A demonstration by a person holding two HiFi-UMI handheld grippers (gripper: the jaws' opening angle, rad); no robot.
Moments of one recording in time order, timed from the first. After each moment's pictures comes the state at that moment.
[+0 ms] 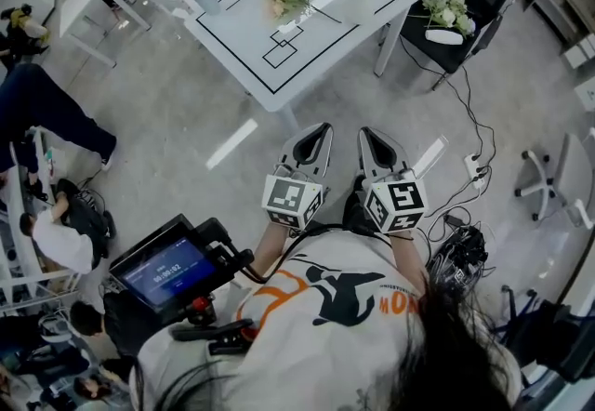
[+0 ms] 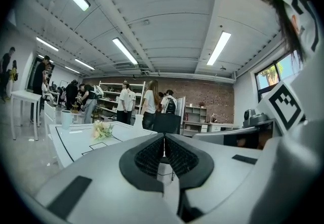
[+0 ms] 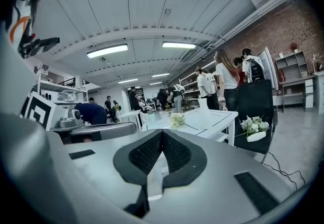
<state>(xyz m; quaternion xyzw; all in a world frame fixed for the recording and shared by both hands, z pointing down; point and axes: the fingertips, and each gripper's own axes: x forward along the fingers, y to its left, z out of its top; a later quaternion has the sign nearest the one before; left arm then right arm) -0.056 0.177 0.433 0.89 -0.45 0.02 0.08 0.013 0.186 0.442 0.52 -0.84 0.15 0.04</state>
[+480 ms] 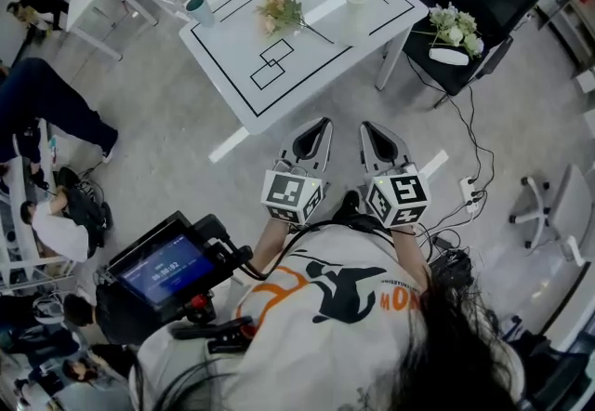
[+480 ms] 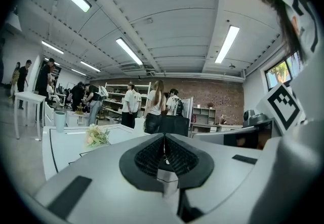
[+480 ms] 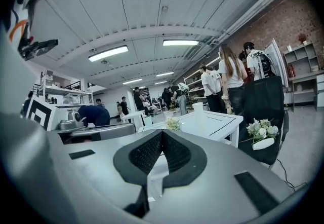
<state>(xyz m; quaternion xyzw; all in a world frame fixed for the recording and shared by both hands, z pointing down) 0.002 0.089 0.420 0.87 -0.49 0.02 0.08 0.073 0.092 0.429 0.48 -0.86 0.16 0.03</state>
